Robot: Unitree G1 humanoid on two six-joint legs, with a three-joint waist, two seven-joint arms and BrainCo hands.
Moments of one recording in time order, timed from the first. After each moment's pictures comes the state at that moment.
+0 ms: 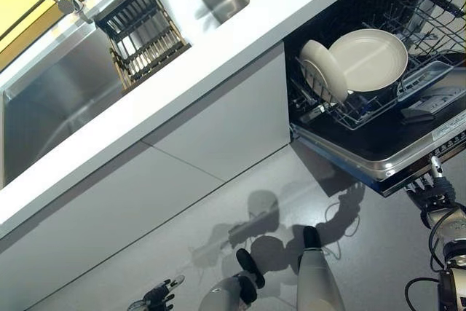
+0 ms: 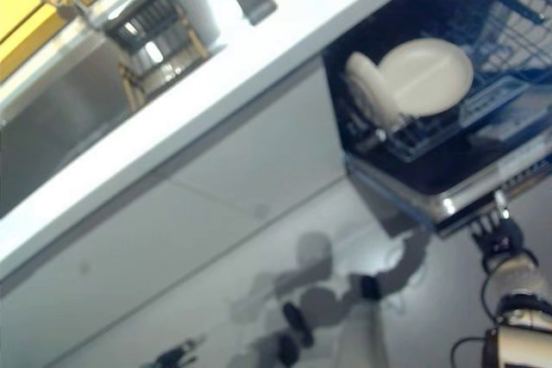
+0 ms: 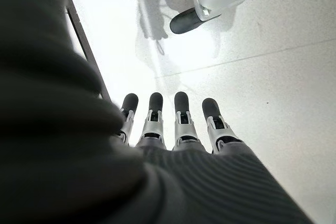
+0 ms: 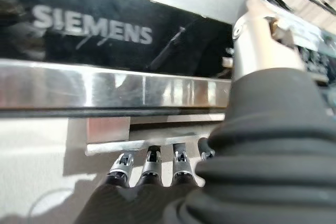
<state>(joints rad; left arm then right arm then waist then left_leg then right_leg) -0.03 0.28 -0.17 1.07 -0.54 0.03 -0.14 -0.51 -0.81 -0.21 1.07 1.26 0.21 0.11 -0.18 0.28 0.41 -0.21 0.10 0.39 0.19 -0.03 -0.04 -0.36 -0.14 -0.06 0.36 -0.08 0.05</state>
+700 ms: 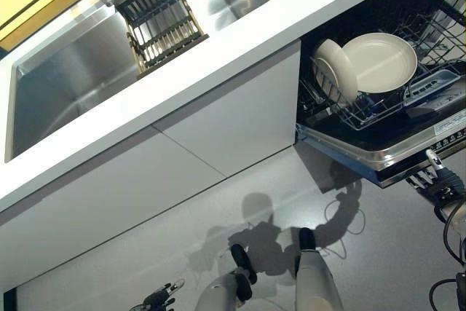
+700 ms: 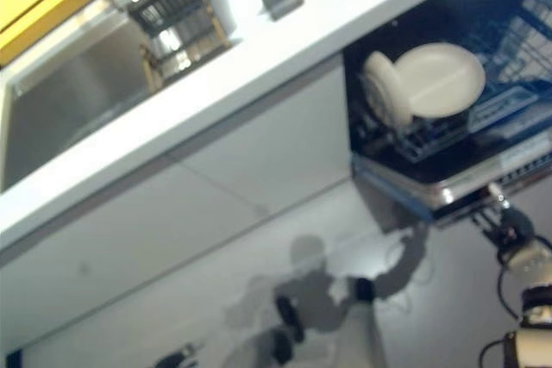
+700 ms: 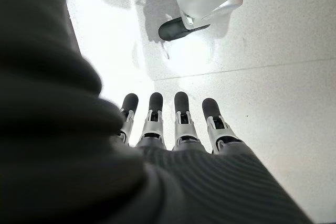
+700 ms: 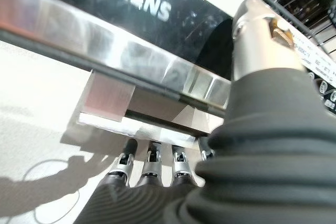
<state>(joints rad) 0.01 0.28 -0.17 1.04 -0.54 0.05 -0.14 -0.51 -0.90 -0.10 1.01 1.24 0.26 0.10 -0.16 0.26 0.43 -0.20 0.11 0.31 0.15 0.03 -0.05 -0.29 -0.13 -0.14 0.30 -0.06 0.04</state>
